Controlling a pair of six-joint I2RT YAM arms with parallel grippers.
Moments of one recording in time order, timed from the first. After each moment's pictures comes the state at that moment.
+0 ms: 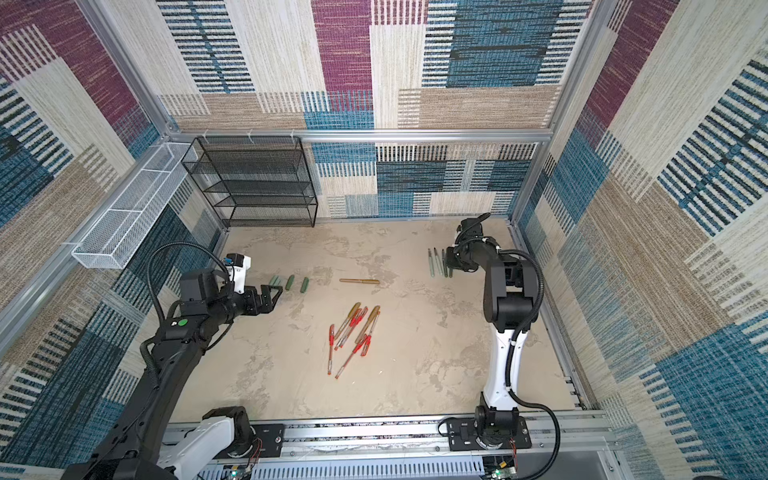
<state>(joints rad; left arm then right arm) 0.07 0.99 0.82 -0.49 0.40 -0.06 -0.03 2.16 1.60 -0.53 -0.13 0.11</state>
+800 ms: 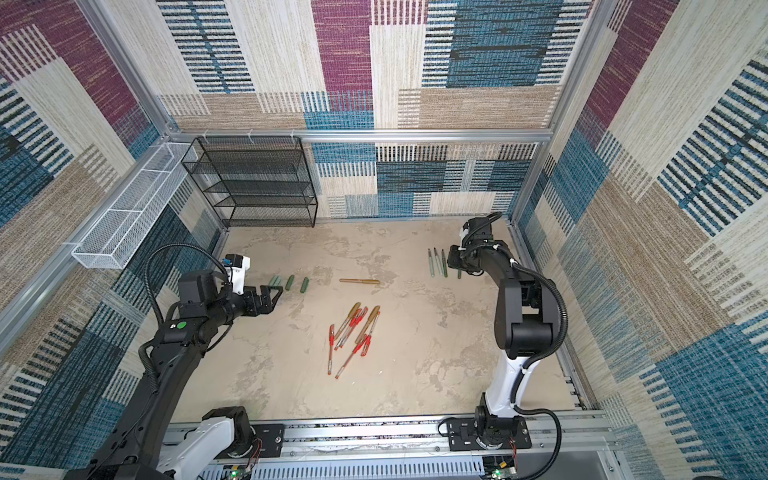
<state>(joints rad) 0.07 0.96 0.81 -0.49 0.42 -0.07 -0.03 1.88 1.39 -0.51 -0.20 0.20</state>
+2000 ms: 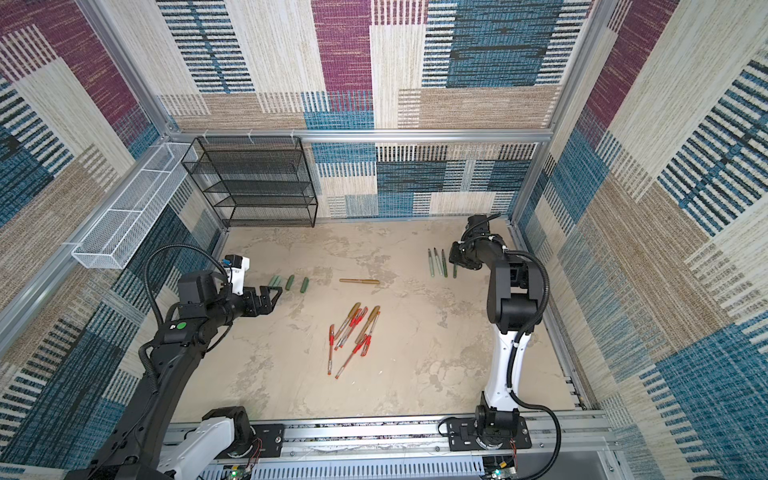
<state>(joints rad) 0.08 0.96 0.81 -0.49 0.42 -0.07 -0.06 2.13 1.62 -0.54 -0.21 0.25</state>
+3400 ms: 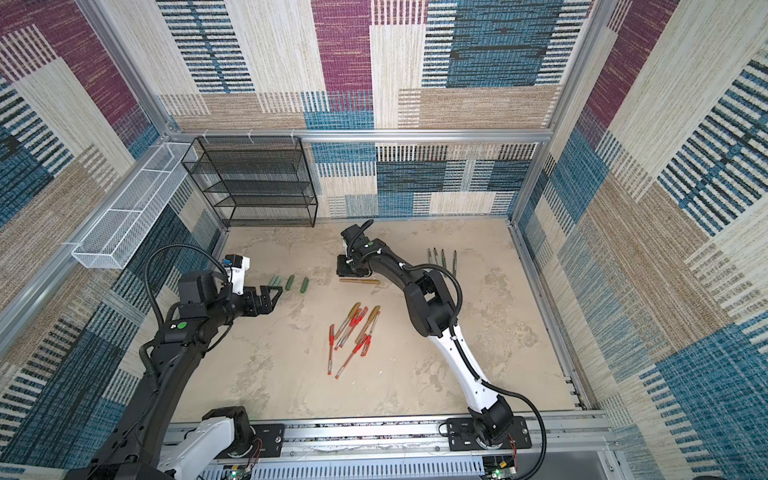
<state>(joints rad) 0.08 0.97 0.81 -0.48 0.42 -0.08 0.63 2.54 2.20 -0.65 -0.24 0.49</state>
